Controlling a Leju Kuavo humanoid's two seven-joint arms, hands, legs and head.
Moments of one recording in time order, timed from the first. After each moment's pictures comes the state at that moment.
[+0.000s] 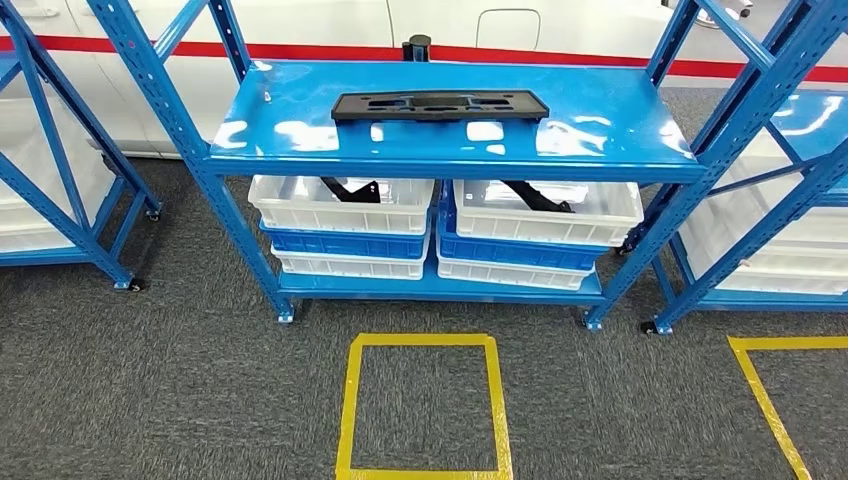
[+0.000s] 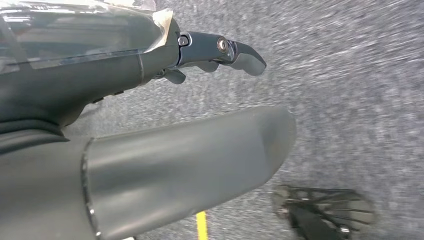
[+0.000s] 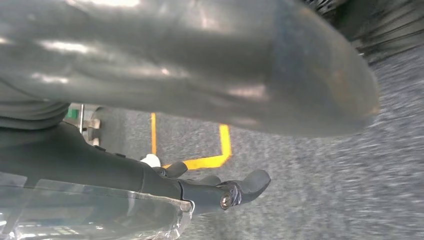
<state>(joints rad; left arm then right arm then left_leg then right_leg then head) -0.07 0.00 -0.86 -0.20 0.71 0.40 -0.08 -0.02 0.04 -1.04 -0.20 0.94 -0.08 -0.05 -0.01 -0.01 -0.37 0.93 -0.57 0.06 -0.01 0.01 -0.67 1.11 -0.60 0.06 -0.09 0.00</state>
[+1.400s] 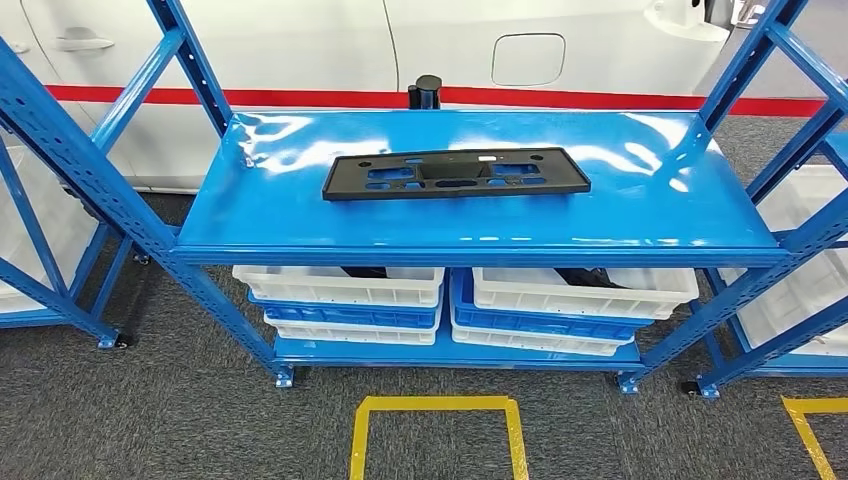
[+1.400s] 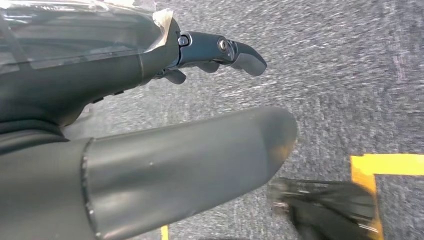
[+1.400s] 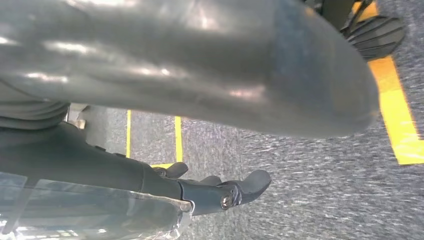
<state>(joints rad) -0.08 0.00 -0.84 -0.20 0.73 0.42 -0.07 -0.04 0.03 -1.04 -0.19 0.97 -0.06 -0.07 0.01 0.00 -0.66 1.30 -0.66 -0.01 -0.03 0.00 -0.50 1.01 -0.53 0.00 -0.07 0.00</state>
